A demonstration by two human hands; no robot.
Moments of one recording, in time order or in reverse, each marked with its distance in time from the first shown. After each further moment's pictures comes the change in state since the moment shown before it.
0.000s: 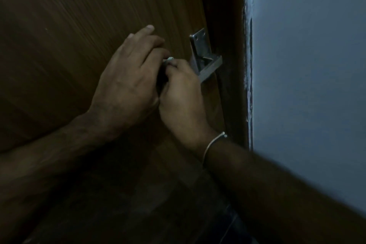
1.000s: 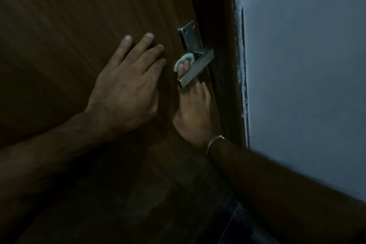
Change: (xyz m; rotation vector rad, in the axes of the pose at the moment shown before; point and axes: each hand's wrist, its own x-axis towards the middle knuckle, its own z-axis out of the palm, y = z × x) left_hand 0.005 -0.002 0.020 0.266 -0.222 0.107; right_hand -0.017 0.091 0.023 -0.341 -0.123 -0.007
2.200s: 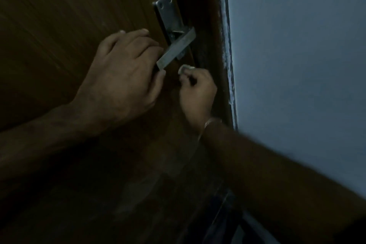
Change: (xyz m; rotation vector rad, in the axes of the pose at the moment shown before) left_hand 0.017 0.033 0.011 -0.249 0.019 -0.086; right_hand 0.005 0.038 0.003 0.608 0.345 0.421
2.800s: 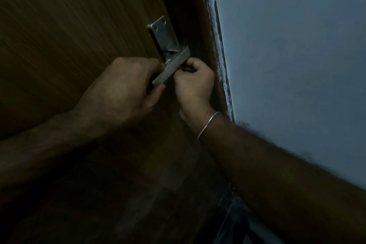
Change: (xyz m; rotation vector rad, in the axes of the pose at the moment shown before) left_hand 0.026 0.008 -0.014 -0.269 -0.126 -0.102; right_hand 0.026 -0.056 -0.006 0.374 0.043 0.251
